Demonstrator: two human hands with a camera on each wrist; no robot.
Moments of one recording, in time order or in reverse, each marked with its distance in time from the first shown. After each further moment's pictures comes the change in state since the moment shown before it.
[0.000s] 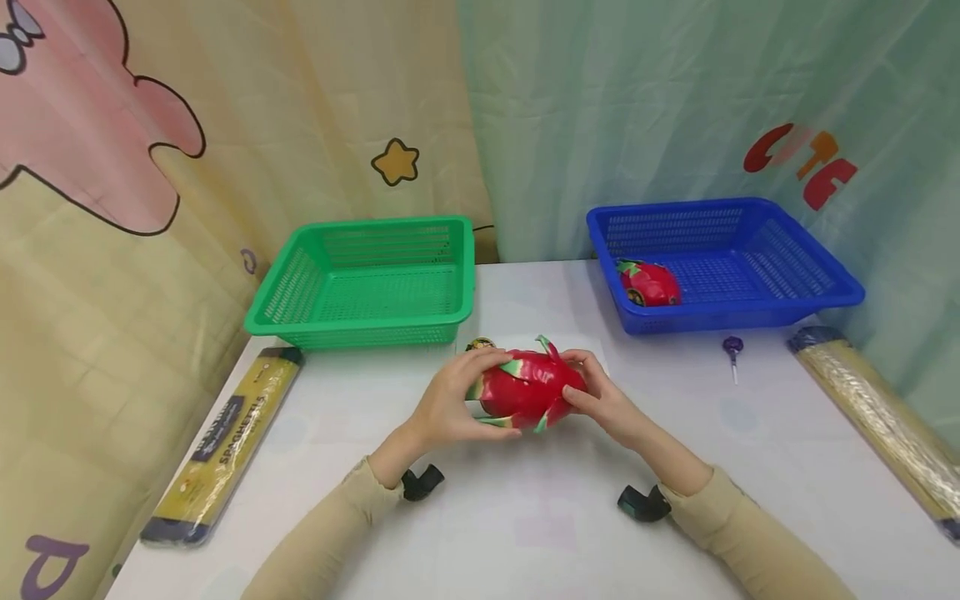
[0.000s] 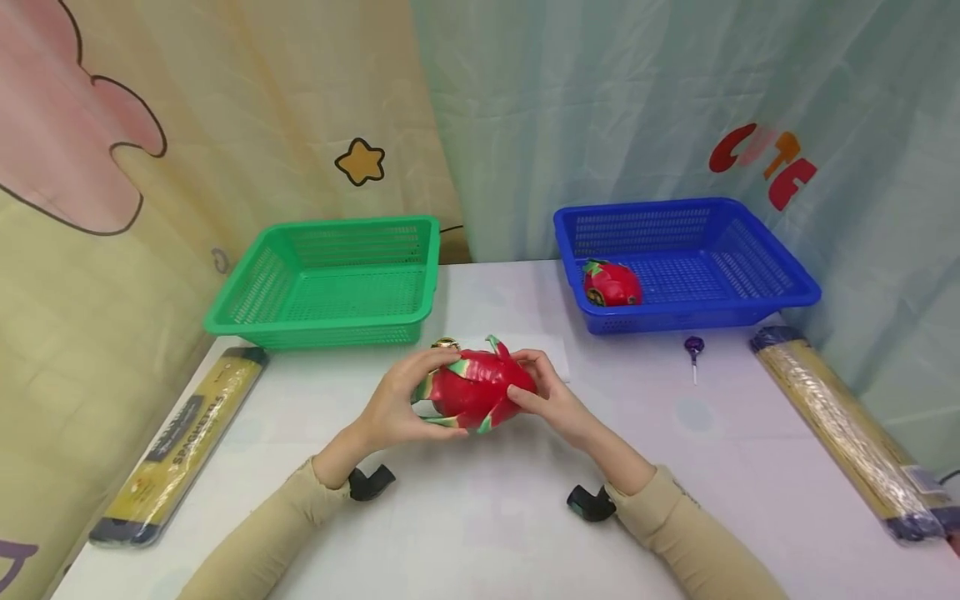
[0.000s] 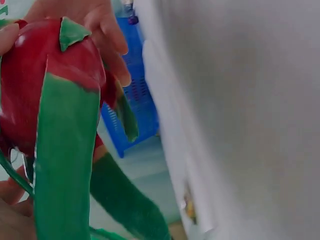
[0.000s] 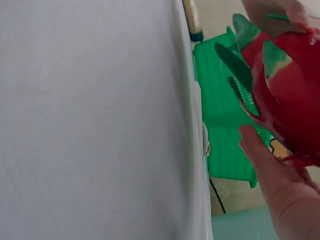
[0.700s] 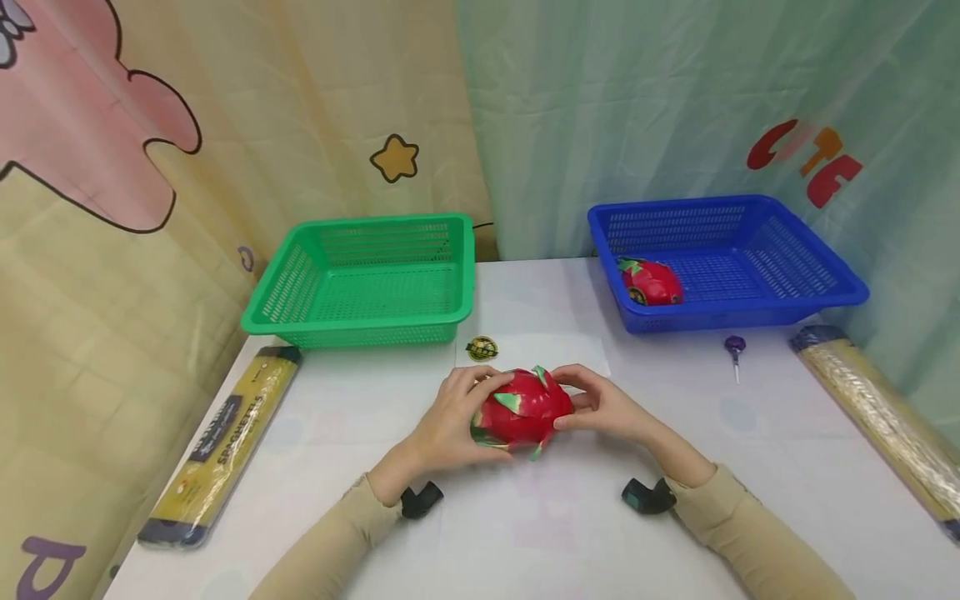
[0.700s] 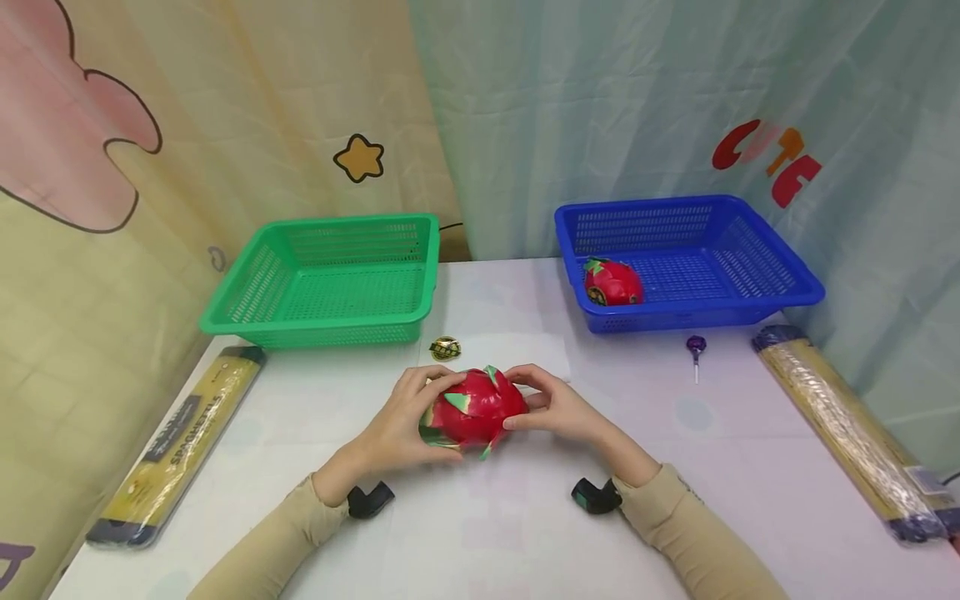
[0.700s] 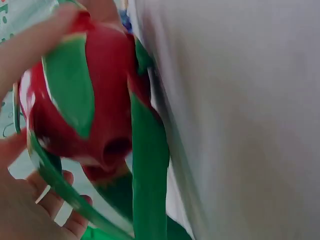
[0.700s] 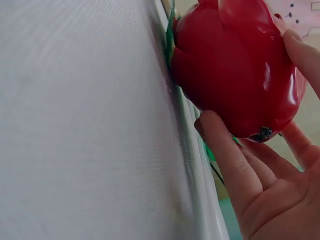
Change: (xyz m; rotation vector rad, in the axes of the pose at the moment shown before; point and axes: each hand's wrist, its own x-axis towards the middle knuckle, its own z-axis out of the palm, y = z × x) left_hand -0.026 -0.008 0.014 0.136 -0.156 -0.108; right_hand 0.006 0.023 -0.016 -0.199 -0.143 0.040
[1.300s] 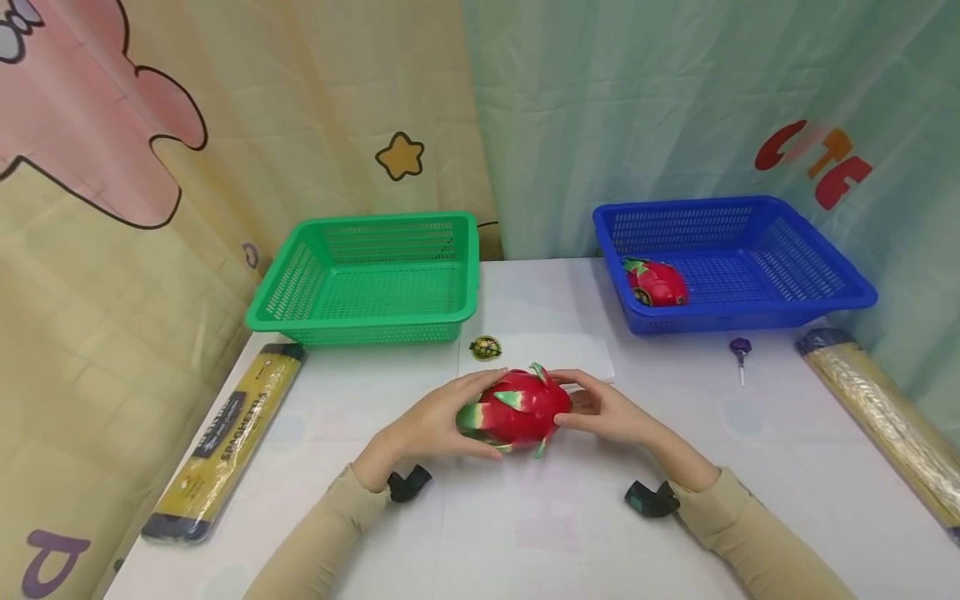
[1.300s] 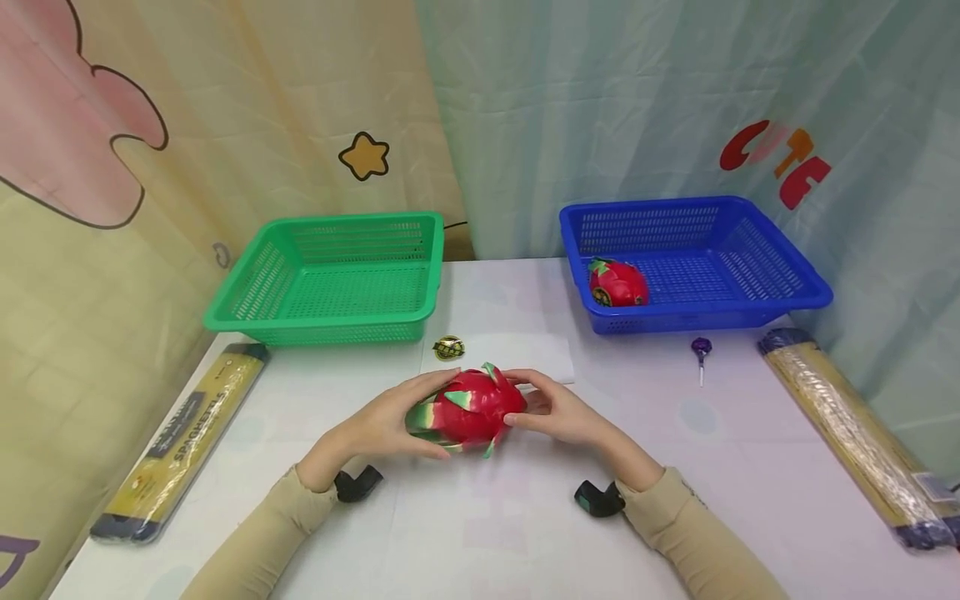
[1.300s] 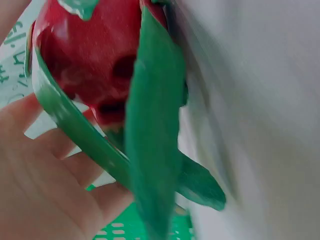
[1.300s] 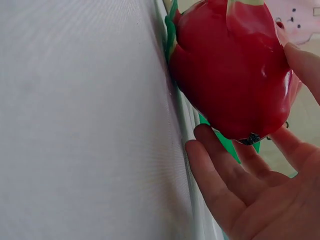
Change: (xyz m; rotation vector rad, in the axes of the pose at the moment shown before) left_hand -0.002 -0.010 -0.026 -0.196 -0.249 -0.142; right_hand -0.002 -0.005 0.005 -0.136 -0.003 -0.025
